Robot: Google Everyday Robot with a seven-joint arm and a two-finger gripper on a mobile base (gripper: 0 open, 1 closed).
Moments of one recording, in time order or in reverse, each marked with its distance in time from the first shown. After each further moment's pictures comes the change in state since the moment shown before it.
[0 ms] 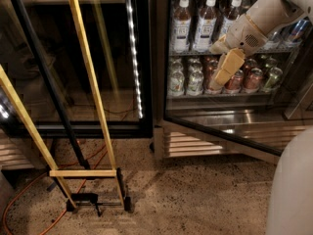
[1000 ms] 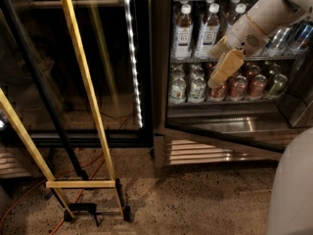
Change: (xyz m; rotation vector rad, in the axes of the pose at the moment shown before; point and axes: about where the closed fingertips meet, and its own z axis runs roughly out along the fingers) arm 0.000 0.000 0.000 0.000 0.000 0.000
